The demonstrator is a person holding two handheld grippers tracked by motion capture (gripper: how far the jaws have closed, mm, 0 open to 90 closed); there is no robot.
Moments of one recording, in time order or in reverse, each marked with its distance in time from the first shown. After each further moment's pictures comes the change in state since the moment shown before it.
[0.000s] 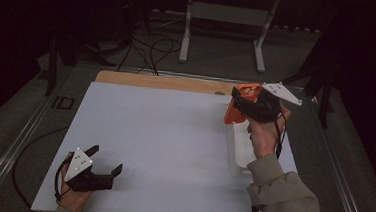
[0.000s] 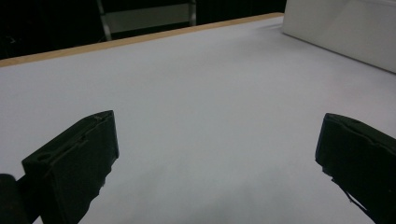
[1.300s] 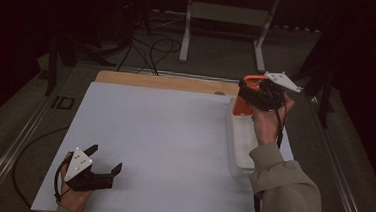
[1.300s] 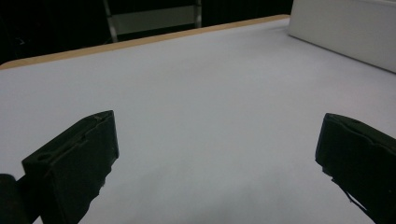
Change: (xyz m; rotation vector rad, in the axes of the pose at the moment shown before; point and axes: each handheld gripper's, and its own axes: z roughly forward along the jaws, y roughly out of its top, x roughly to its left) left arm 0.000 0.000 0.000 -0.007 0.025 -0.001; right arm -0.023 0.009 0.033 0.029 -0.128 -0.022
